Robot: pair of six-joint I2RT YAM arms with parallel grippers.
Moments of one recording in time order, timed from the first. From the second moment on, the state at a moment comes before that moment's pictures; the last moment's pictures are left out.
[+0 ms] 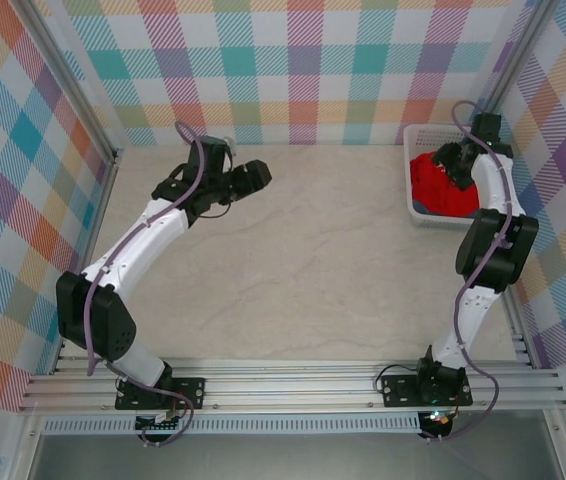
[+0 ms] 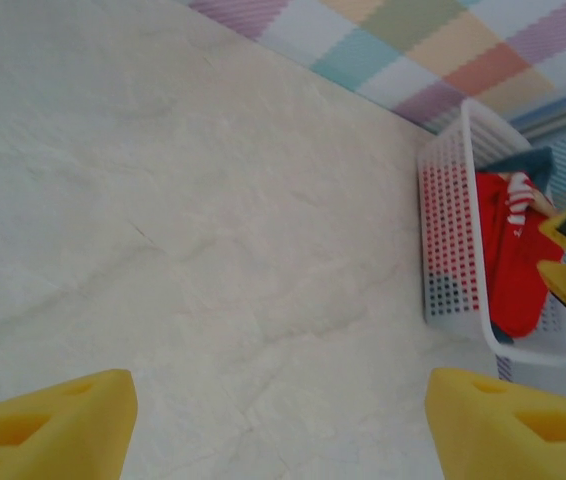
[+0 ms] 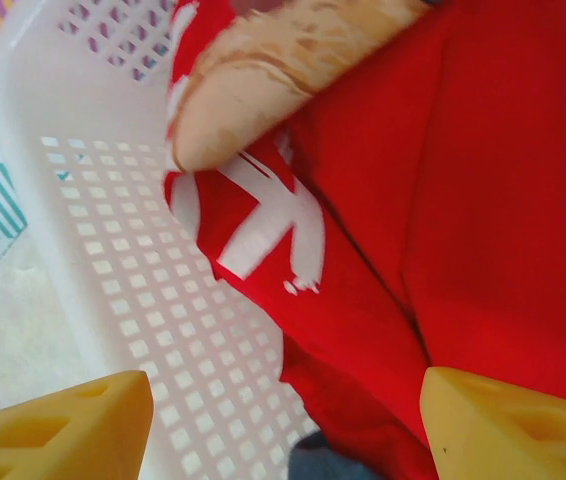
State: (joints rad) left arm -0.42 1.58 1.46 -0.50 0.17 -0.72; right arm -0.24 2.12 1.94 -0.75 -0.16 0.54
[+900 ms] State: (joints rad) left arm -0.45 1.32 1.34 -0.62 0.09 -0.72; right arm -0.23 2.31 2.36 -0.76 -0.16 0.59
